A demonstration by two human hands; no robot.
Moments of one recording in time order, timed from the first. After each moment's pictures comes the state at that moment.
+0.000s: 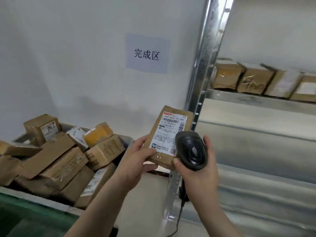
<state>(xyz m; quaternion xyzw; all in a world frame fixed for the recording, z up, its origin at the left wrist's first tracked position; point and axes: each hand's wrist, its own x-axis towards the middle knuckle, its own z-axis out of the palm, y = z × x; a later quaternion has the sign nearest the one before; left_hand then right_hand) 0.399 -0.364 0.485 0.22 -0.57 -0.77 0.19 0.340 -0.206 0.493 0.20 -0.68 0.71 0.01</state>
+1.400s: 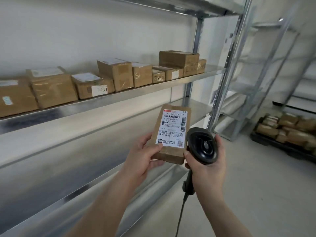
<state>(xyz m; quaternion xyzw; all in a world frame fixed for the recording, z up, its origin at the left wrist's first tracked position) 0.035 0.310 0.531 -0.07 -0.60 -0.78 -0.15 0.105 0.453 0.505 -0.18 -0.61 0.67 0.39</state>
